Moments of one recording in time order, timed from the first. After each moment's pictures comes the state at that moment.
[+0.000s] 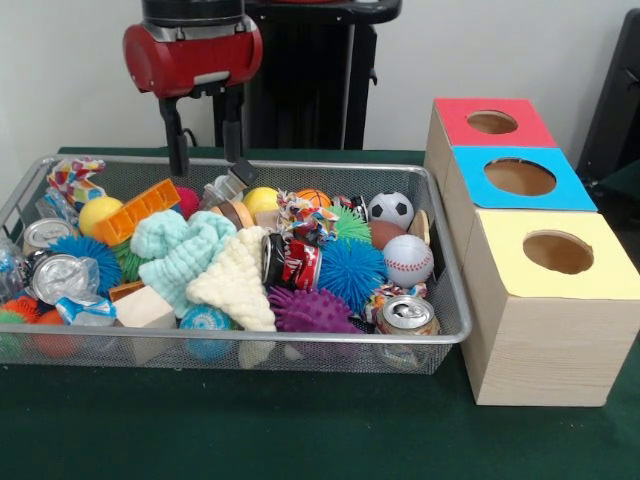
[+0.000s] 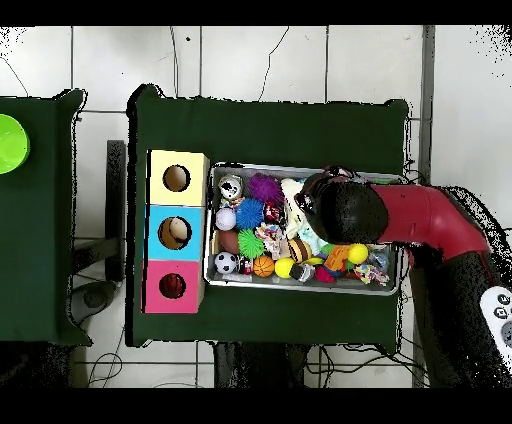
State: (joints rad) arm -0.76 -0.82 0.55 1.65 -0.45 0.69 0.96
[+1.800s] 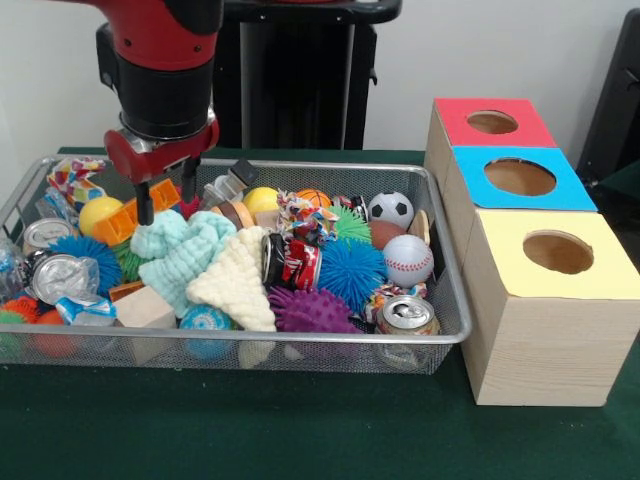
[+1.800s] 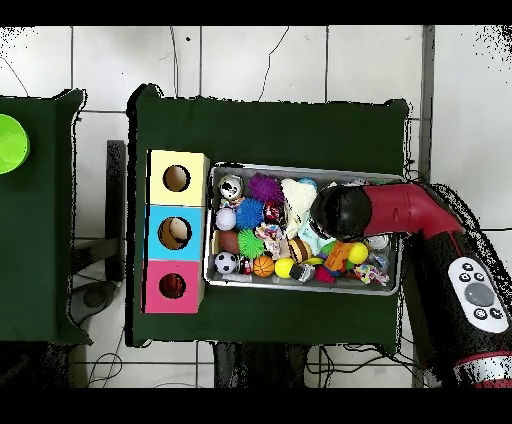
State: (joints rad) arm -0.71 -0.61 0.45 1.52 -0.68 0.92 0.96
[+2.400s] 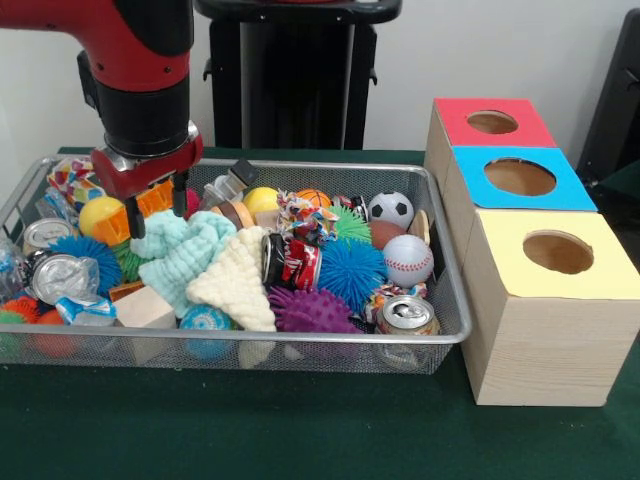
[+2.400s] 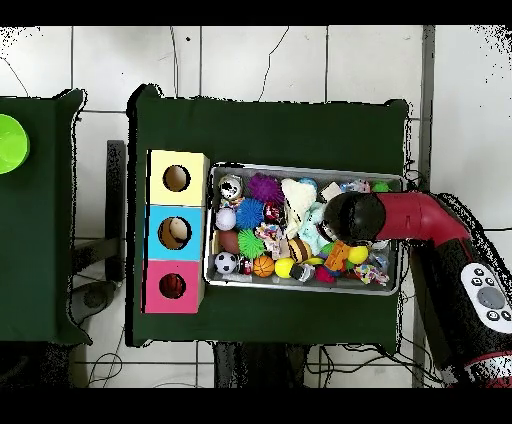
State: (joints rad) arm -0.79 -0.56 0.49 1.52 -0.68 0.89 0.96
